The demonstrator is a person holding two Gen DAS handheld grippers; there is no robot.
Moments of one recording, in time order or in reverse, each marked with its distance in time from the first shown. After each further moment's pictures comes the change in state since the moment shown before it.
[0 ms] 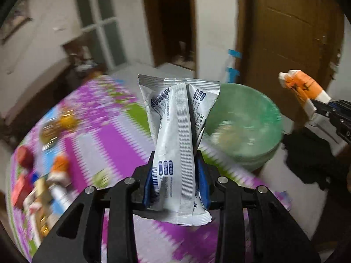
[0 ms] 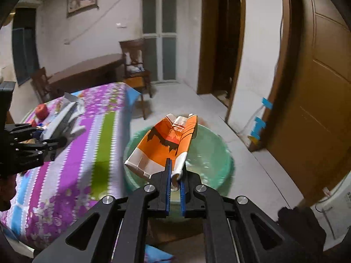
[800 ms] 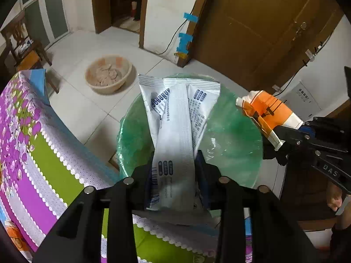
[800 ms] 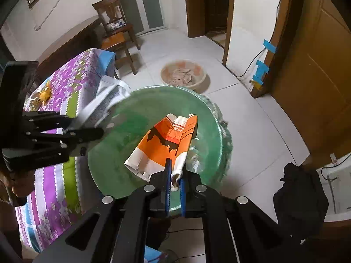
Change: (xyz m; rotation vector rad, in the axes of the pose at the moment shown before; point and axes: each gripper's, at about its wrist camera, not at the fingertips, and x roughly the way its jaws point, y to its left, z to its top) left arm 0.145 -0.048 0.096 0.042 0.291 -0.336; right arm 0.133 -0.057 0.046 0.136 0.398 0.024
